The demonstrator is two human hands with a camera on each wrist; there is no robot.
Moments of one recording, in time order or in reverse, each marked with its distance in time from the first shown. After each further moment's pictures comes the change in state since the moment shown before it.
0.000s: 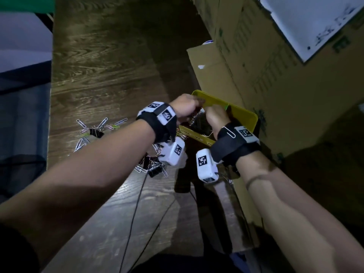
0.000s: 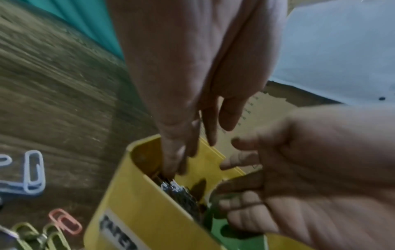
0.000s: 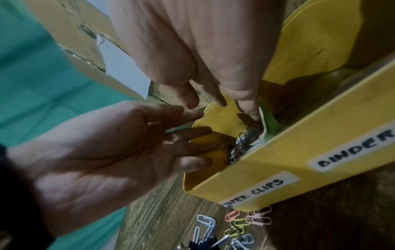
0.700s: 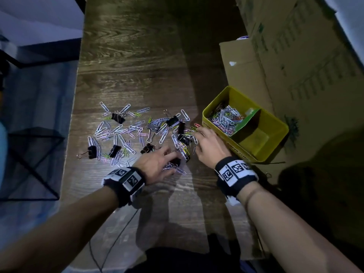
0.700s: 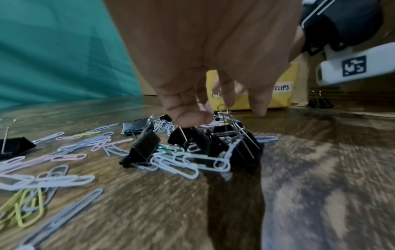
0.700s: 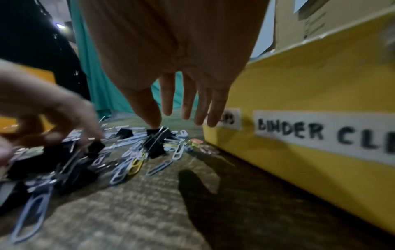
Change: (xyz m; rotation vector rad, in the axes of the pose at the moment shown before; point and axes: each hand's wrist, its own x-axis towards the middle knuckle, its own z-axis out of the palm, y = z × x) left_hand -0.106 -0.185 -0.075 1.190 -0.072 0.268; right_hand -0.051 0.054 0.055 -1.009 -0.323 -0.669
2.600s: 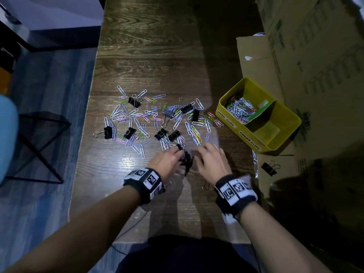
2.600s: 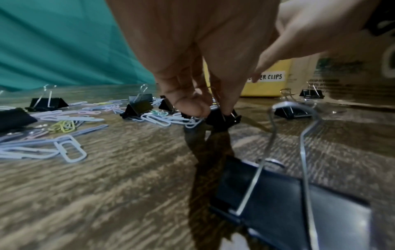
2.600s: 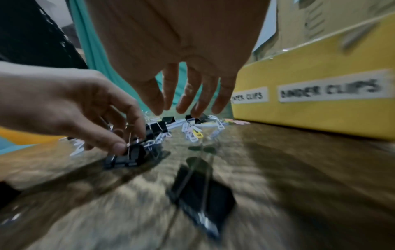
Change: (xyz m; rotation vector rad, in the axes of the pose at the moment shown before) left_hand -0.033 0.015 0.046 -0.108 0.268 -0.073; right_hand -0.062 -0.045 0.047 0.036 0.042 0.024
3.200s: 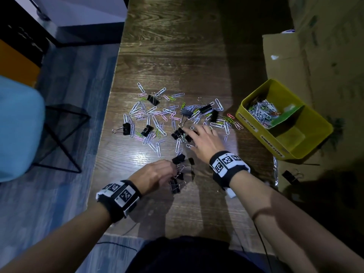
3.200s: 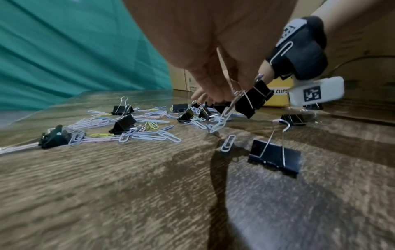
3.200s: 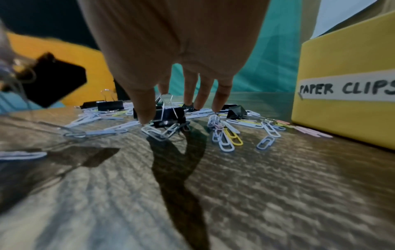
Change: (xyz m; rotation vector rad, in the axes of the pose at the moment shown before) left_hand -0.075 -0.043 -0.029 -0.286 0.145 0.311; right_hand 0.079 -0.030 0.018 -0.209 -0.158 -0.223
